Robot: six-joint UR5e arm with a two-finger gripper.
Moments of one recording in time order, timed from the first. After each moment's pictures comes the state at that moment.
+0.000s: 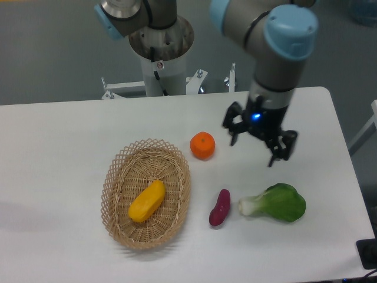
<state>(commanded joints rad) 2.47 -1.83 -1.52 -1.18 1.42 1.02</state>
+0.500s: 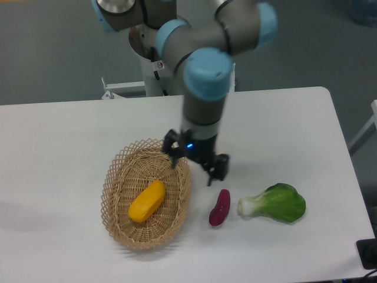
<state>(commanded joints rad) 2.27 -1.91 -1.65 -1.04 1.46 0.77</state>
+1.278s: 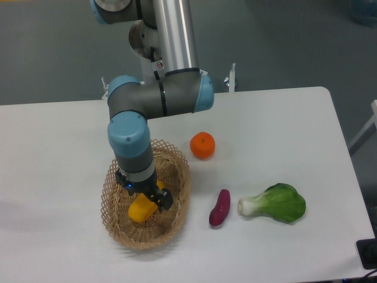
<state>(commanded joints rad) 2.13 -2.03 -1.69 -0.88 1.59 0.72</state>
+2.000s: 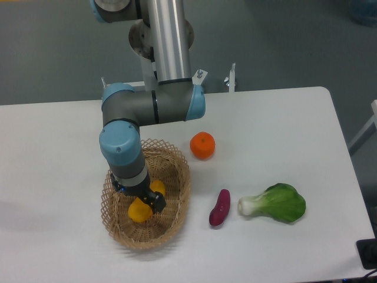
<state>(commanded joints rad) 2.12 -2.06 -1.70 -0.87 1.60 0.72</state>
